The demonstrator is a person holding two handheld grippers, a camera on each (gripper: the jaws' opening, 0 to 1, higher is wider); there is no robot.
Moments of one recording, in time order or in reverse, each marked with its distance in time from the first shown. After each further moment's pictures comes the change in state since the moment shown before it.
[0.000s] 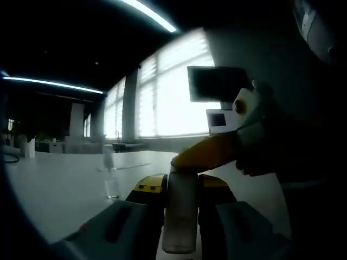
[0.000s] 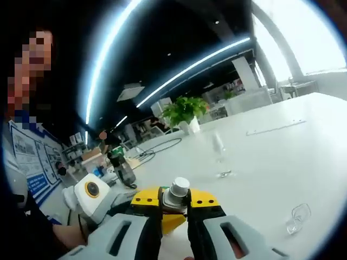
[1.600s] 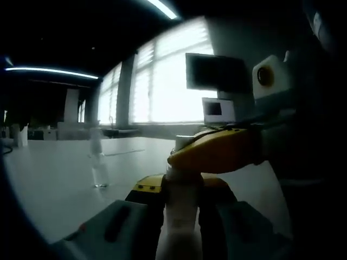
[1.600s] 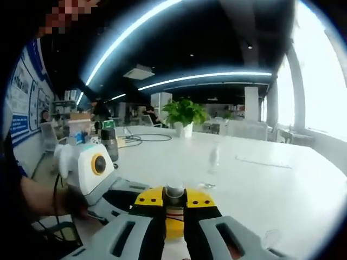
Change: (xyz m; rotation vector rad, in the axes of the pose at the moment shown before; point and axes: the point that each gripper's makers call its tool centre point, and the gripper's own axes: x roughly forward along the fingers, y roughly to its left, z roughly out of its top) left arm 0.019 -0.008 -0.024 -0.049 0.105 -0.057; right arm -0.002 0.006 -0.004 -0.337 -0.005 -0.113
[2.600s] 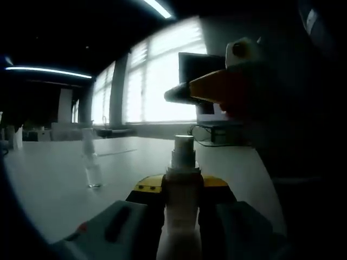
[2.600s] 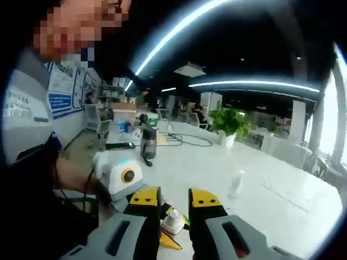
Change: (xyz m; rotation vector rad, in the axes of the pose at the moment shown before) left arm -0.005 -0.012 0.001 0.010 0.002 -0.054; right arm -0.018 0.014 0.051 -0.323 0.075 0.450
